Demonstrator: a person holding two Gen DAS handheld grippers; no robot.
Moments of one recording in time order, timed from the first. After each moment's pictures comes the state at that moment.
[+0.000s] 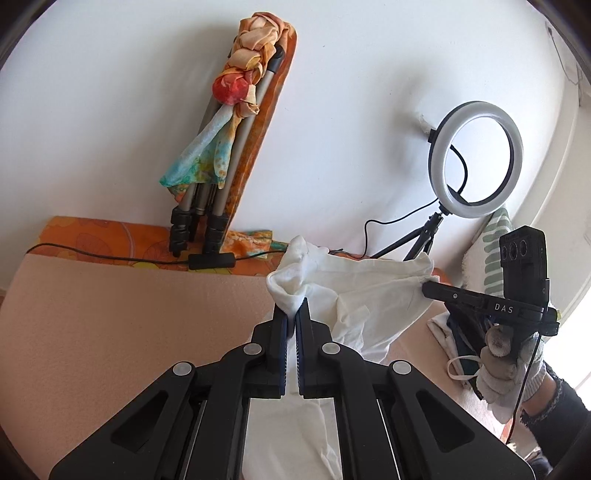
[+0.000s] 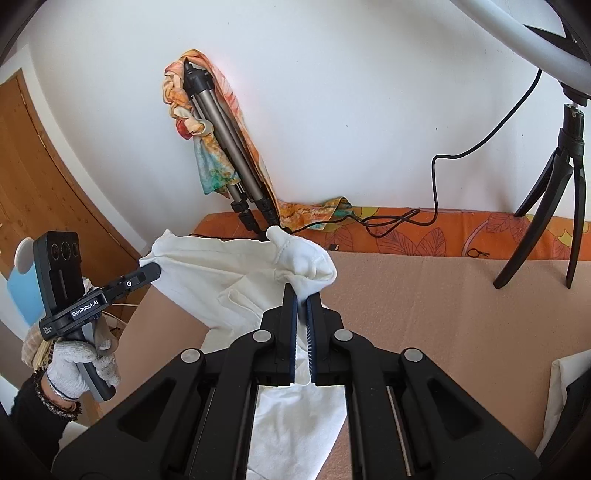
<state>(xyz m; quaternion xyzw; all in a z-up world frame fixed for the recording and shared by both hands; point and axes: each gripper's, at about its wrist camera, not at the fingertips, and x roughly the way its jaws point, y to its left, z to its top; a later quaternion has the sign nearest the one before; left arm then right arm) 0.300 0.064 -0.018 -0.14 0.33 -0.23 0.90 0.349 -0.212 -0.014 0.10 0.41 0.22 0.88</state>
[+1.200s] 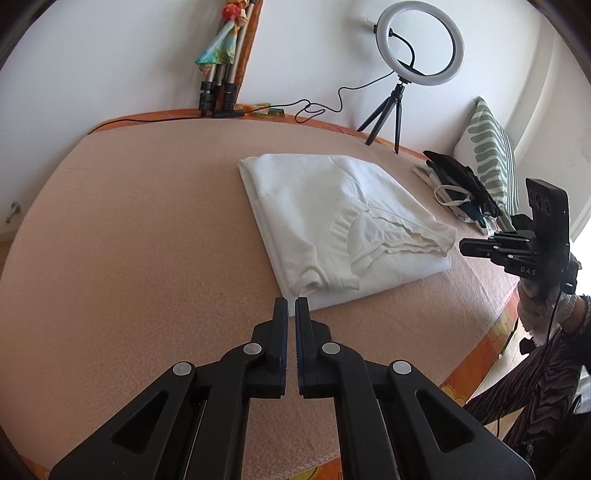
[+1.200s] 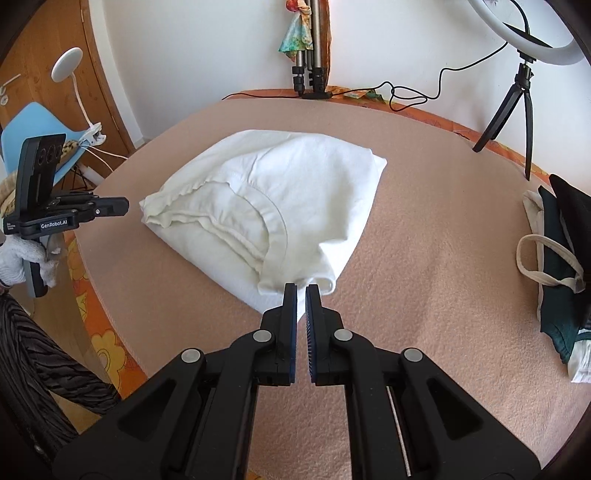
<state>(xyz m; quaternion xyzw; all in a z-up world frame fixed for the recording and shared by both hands) 0.070 0.090 -0.100 -0.07 0.42 -0.22 0.88 0.085 -0.185 -0.075 -0.07 0.46 0.22 0.86</state>
